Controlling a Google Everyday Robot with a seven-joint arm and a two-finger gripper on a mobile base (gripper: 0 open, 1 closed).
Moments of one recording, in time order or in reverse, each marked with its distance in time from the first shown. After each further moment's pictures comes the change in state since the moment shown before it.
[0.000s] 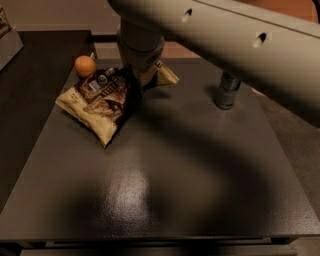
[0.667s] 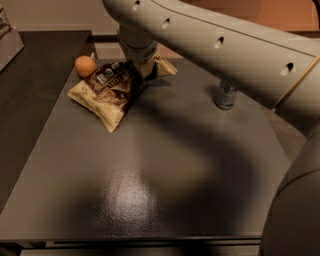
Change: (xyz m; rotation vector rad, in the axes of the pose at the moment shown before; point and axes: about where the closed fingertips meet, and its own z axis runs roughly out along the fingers) arm 0.033 -0.042 0.050 0.034 0.081 -0.043
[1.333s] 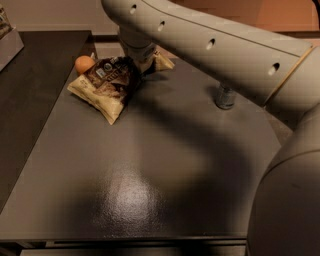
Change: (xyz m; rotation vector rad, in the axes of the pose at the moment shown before) arm 0.012 -0.008 0.015 0.001 0.037 -0.011
